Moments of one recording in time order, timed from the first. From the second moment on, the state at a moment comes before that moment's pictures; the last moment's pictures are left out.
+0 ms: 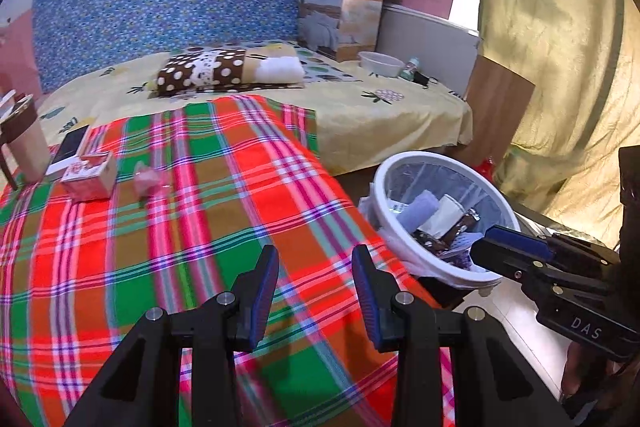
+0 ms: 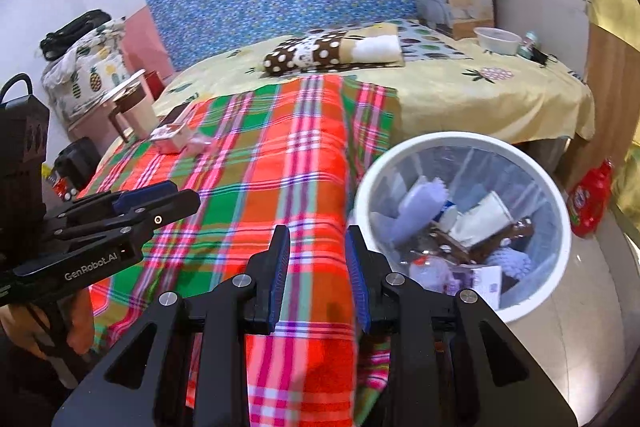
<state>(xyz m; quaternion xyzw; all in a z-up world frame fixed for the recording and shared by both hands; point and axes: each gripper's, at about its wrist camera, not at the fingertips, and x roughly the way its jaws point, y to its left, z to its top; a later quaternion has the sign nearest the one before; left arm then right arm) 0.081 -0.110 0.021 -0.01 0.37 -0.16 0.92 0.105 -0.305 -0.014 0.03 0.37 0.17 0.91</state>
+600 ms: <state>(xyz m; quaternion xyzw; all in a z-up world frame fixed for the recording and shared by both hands) 0.071 -0.032 0.010 -0.04 0.37 -0.09 0.92 0.110 -0.246 -0.013 -0.01 0.37 0.25 0.90</state>
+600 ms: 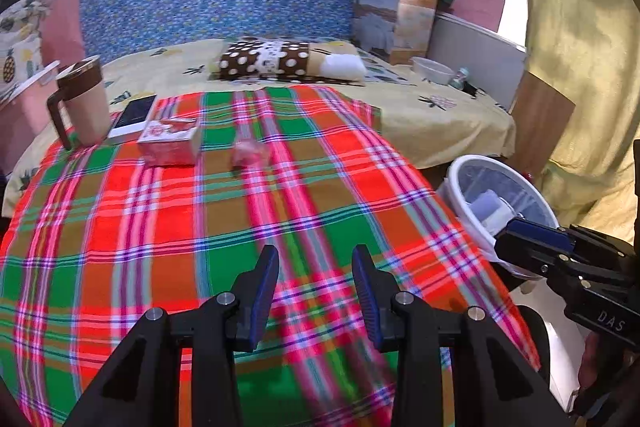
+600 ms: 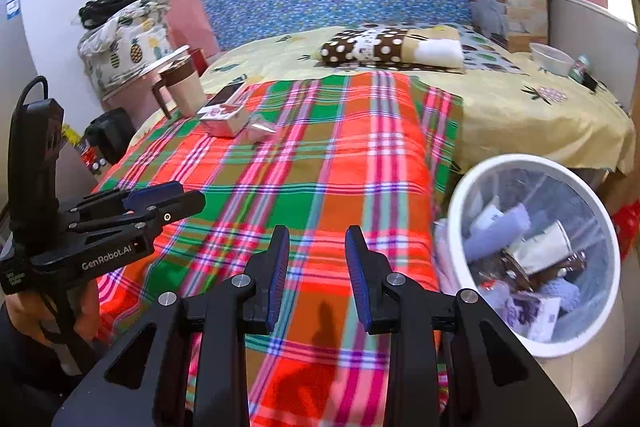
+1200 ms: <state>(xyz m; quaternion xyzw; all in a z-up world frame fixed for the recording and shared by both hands) 0.096 0.041 0.021 -0.05 0.37 -0.03 0.93 0.143 -0.189 -0.005 -0.06 0.35 0.30 0.88</state>
